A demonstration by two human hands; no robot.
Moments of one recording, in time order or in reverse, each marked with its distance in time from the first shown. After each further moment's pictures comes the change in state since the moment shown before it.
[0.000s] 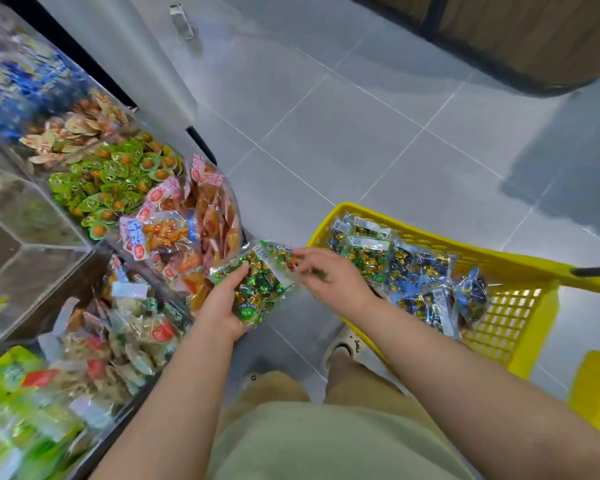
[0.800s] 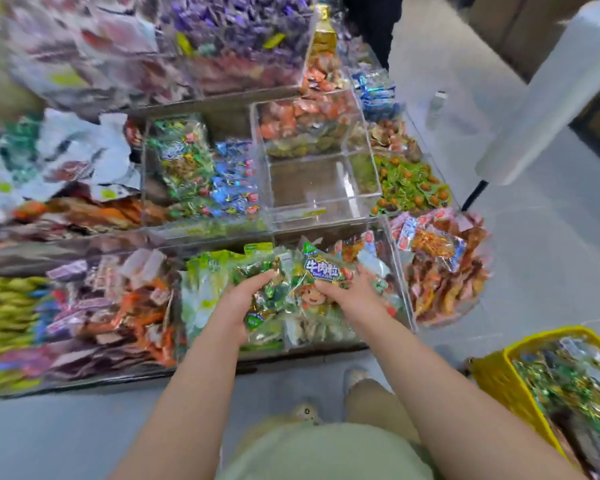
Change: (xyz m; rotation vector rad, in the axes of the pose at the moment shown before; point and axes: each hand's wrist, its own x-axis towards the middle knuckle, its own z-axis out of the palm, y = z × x) left_hand -0.129 0.021 -0.392 -0.317 0.374 0.343; right_hand 0.004 -0.200 0.351 0.324 -0.361 0.411
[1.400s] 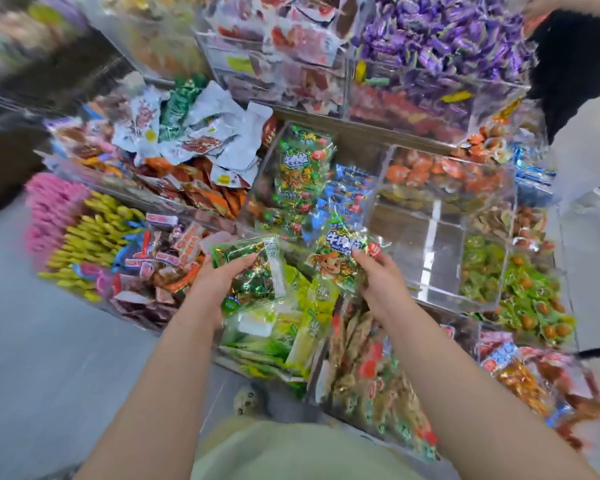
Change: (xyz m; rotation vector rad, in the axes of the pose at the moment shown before) left_hand 0.031 0.072 -0.105 -0.221 0.453 0.085; right_hand 0.107 -0.115 0.110 0.046 -0.276 -0.014
